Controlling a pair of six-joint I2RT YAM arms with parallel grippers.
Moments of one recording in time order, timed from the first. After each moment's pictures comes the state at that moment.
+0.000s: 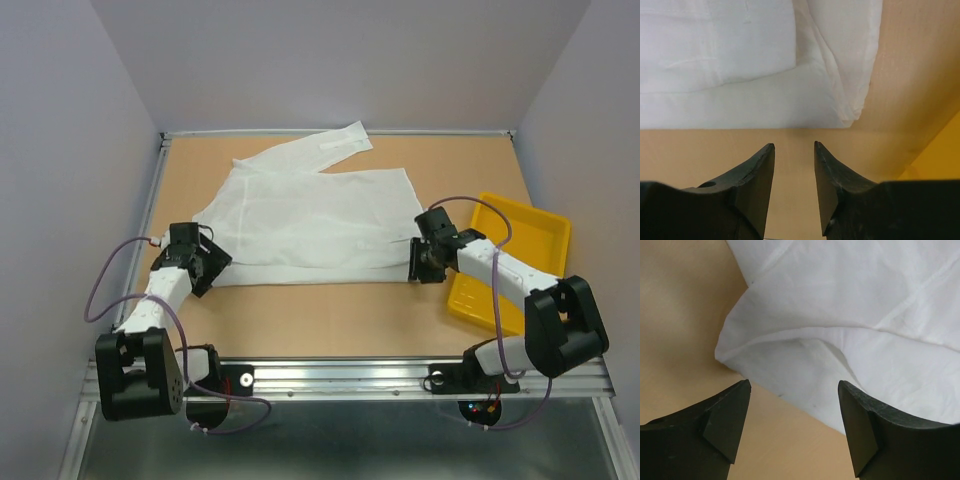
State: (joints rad) left arm 0.08 1.19 0.58 -0.44 -0.06 -0.79; right arm 0.38 1.41 0.79 -0.59 0.07 0.49
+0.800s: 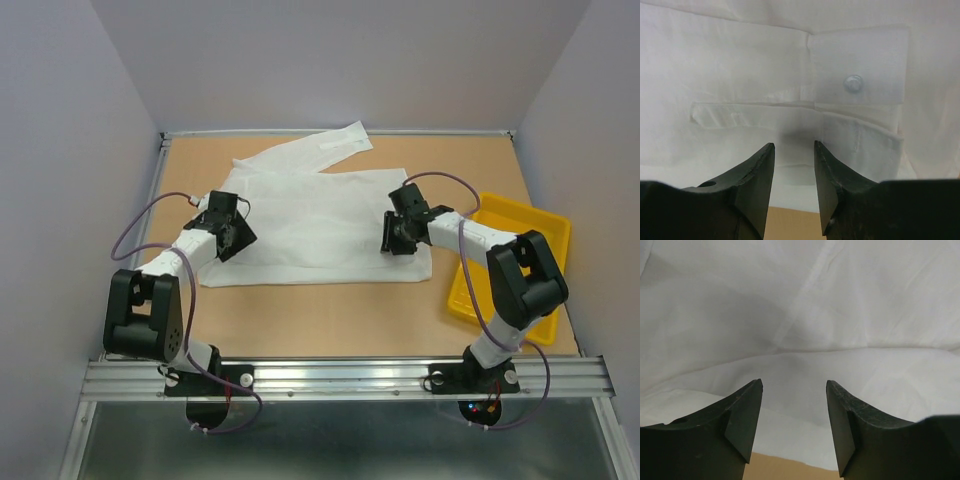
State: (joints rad) left arm -0.18 1.43 0.84 -0.38 -0.14 -0.73; right arm 0.43 1.68 1.04 -0.43 0.04 0.53
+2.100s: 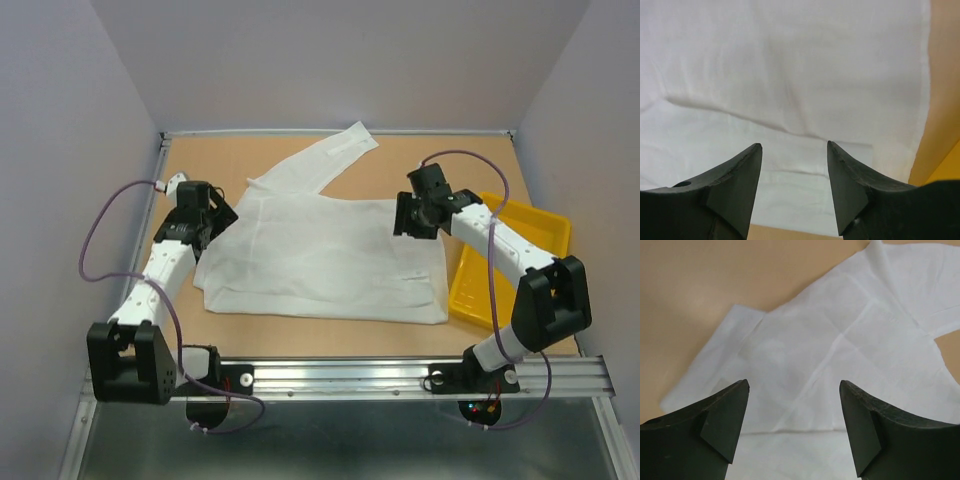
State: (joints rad) left arm -0.07 1.16 0.84 -0.45 -0.20 -0.72; right arm 0.40 1.49 1.12 -0.67 0.10 0.48
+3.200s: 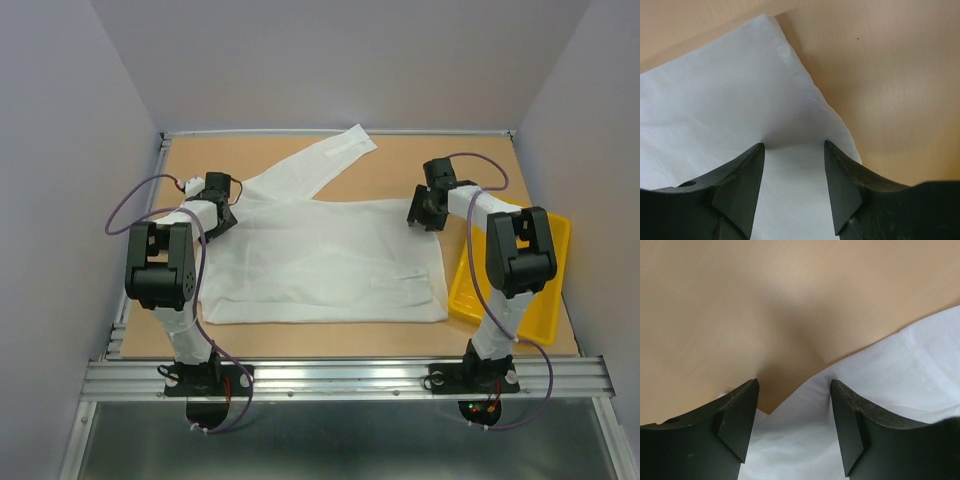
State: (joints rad) left arm -0.07 1.82 1.10 -0.36 -0.46 -0.64; right arm 0.16 1.91 1.28 -0.47 0.10 0.46
